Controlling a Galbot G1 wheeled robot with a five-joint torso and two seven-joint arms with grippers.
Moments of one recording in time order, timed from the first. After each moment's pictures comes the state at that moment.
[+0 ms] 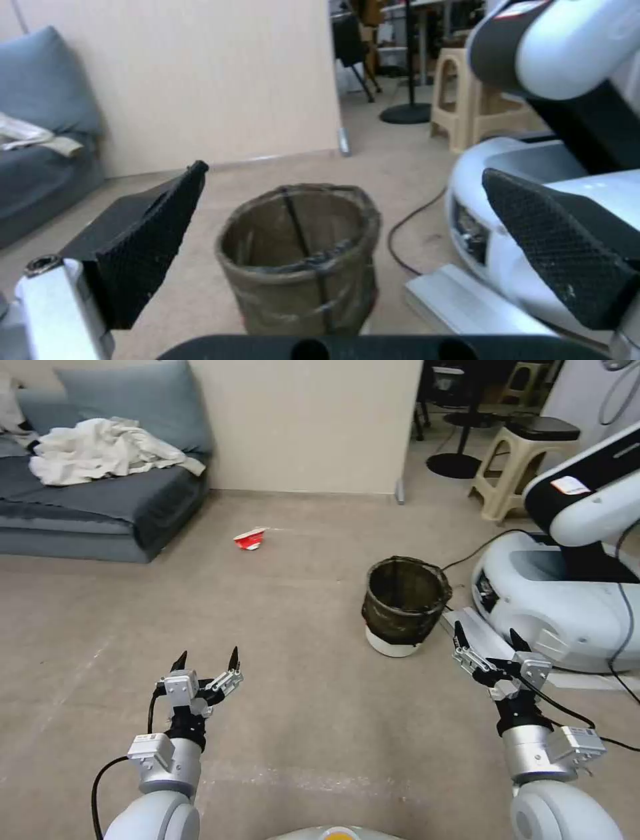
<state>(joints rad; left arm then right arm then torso) 1.73 -1.53 -0.61 -2.26 -0.17 0.10 -0.02 -1.68 1.49 0.66 2.29 0.27 -0.05 0.01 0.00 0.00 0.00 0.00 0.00</state>
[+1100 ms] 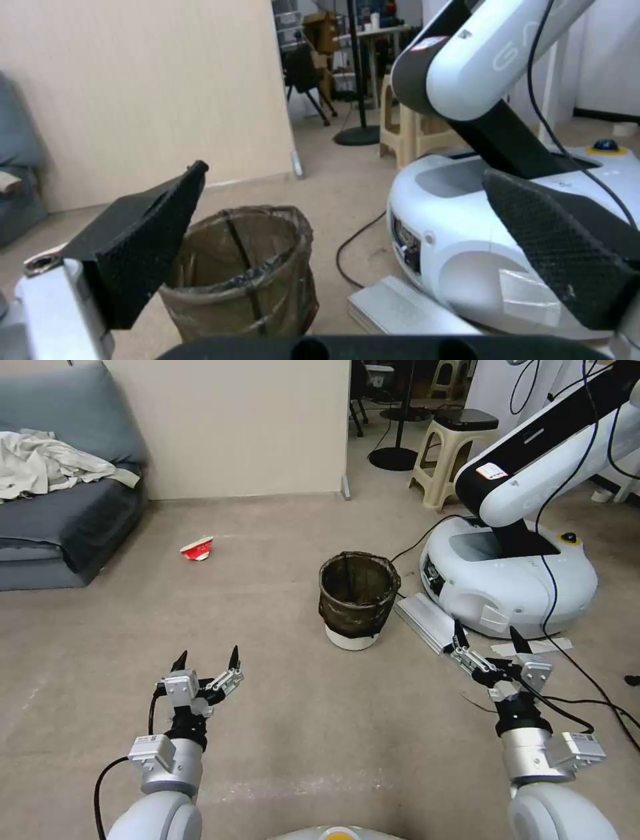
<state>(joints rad) 1.73 -1.53 -0.60 -2.25 -0.18 0.08 -0.03 -1.69 1.50 0.66 2.27 0.27 0.03 -0.01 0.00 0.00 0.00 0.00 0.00</state>
